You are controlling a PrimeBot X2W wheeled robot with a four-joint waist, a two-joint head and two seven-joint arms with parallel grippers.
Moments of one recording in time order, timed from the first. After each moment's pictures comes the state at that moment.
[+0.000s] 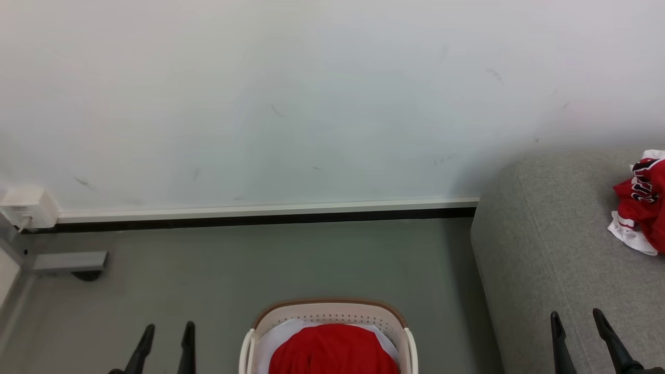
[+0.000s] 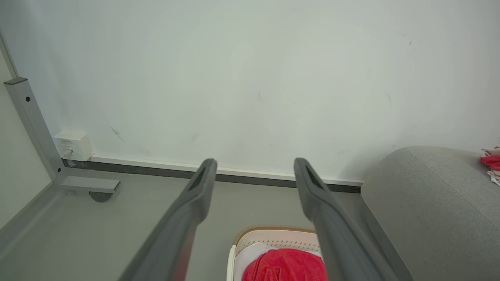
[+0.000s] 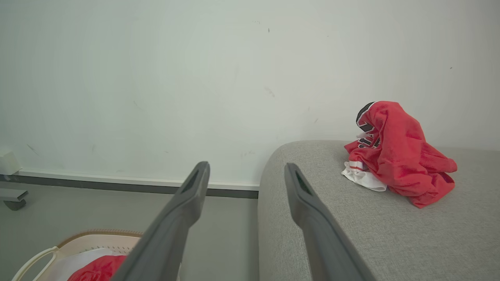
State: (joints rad) left arm 0.09 0.09 0.04 0.17 -0.21 -0.13 -0.26; right arm 0.06 -0.05 -0.07 0.19 0.09 0.13 -0.26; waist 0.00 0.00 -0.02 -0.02
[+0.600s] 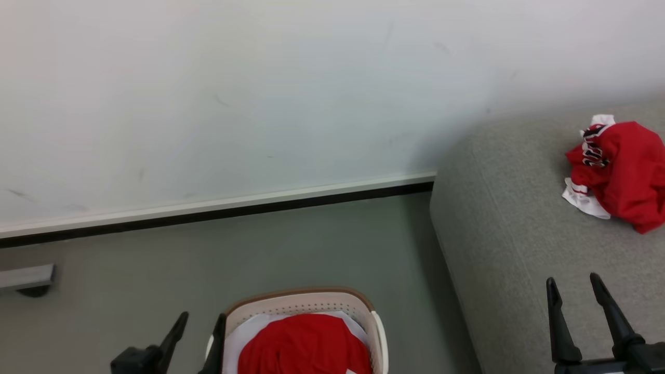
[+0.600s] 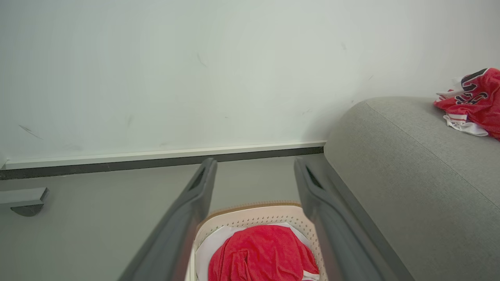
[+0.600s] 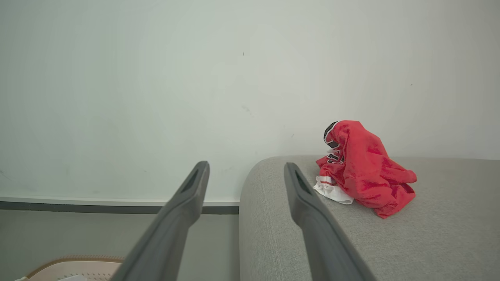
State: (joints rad) left arm -0.02 0.14 -0.09 0.31 -0.22 -0.13 -0.26; right arm 0.01 -0.05 -0.04 0.12 0.09 0.13 -0.26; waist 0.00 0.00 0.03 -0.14
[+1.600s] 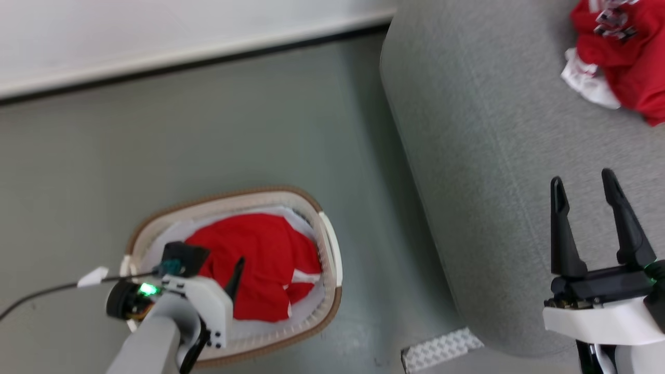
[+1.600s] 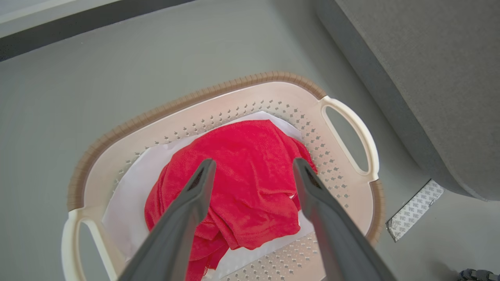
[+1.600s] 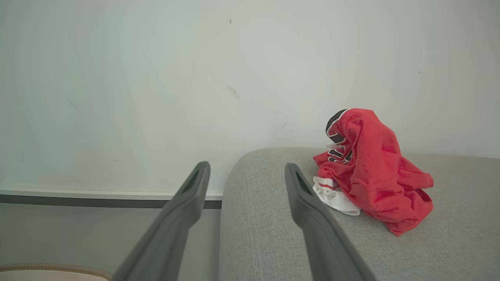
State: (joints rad) left arm -0.52 0.20 -0.32 0.80 -0.20 -0.13 -0.07; right arm -0.20 -0.05 0.02 -0.05 0.15 0.13 -0.26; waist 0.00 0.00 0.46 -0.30
